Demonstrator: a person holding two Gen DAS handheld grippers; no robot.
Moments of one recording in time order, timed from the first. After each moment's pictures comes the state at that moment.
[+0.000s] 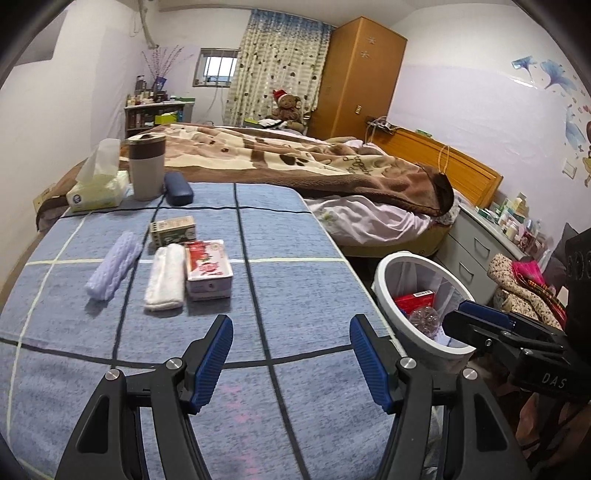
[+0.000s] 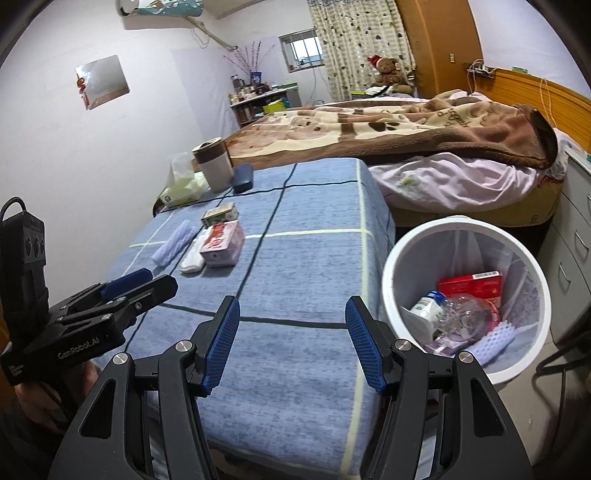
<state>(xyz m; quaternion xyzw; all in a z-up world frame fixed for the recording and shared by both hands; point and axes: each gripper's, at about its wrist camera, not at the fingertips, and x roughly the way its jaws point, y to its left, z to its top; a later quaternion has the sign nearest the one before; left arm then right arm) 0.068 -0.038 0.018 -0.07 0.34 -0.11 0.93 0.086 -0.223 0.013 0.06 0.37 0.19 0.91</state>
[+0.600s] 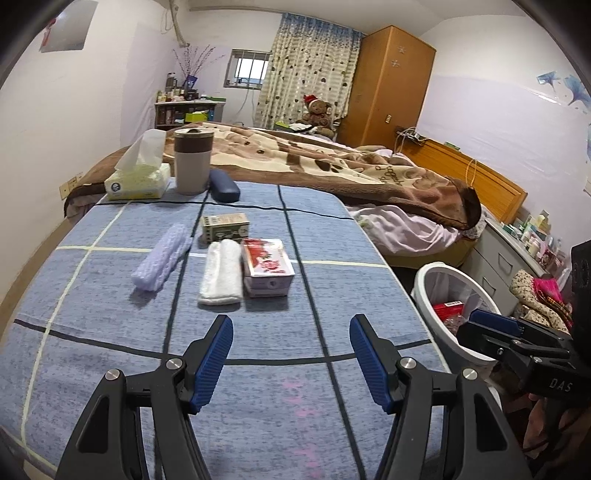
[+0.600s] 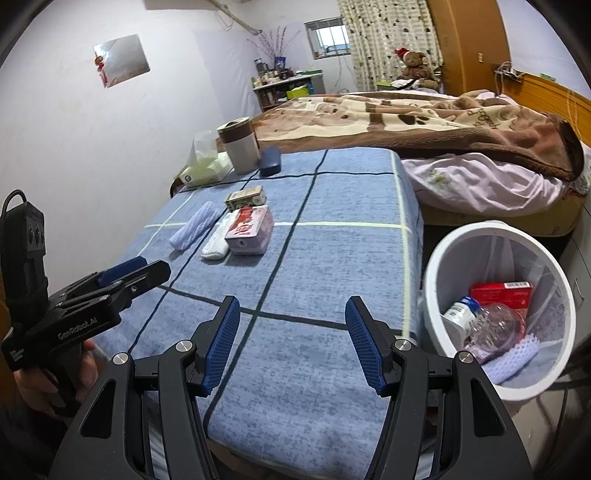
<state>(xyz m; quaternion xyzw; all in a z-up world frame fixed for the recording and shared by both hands) 0.064 0.010 0.011 -0.09 0.33 -0.06 0.94 0.098 -0.188 0.008 0.04 0.38 0.23 0.89</state>
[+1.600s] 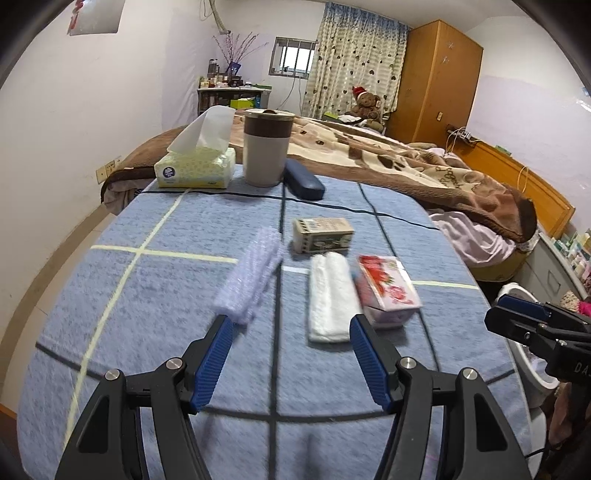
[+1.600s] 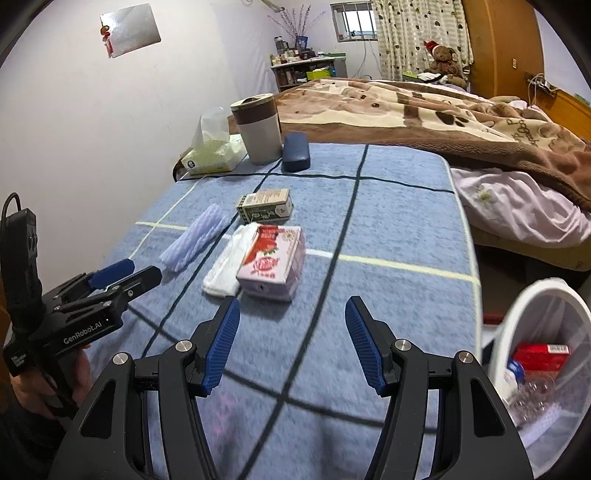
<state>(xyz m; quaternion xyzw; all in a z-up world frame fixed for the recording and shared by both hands) 0.133 0.099 -0.019 -0.09 0.36 0.02 0.93 0.170 -0.112 -0.003 0.00 0.41 0.25 0.88</state>
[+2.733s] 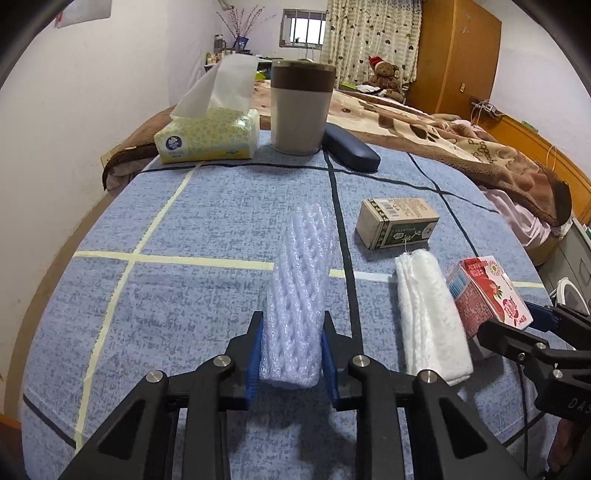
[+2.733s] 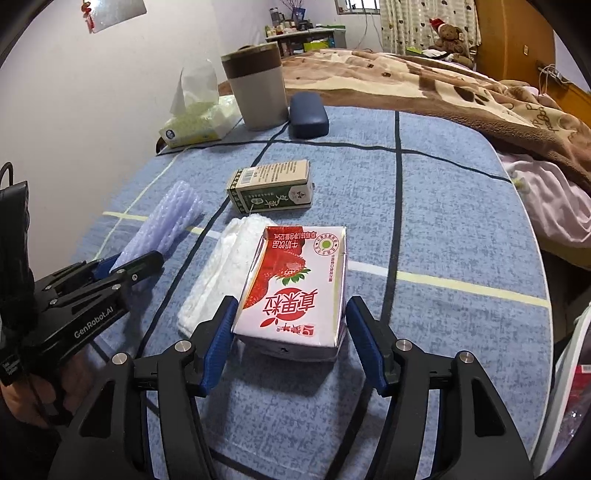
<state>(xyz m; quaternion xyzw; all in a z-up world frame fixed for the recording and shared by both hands) 0.203 0.139 -0.066 -0.07 0.41 0.06 0.91 0.208 -0.061 -0.042 -0.02 0.45 0.23 0.86</state>
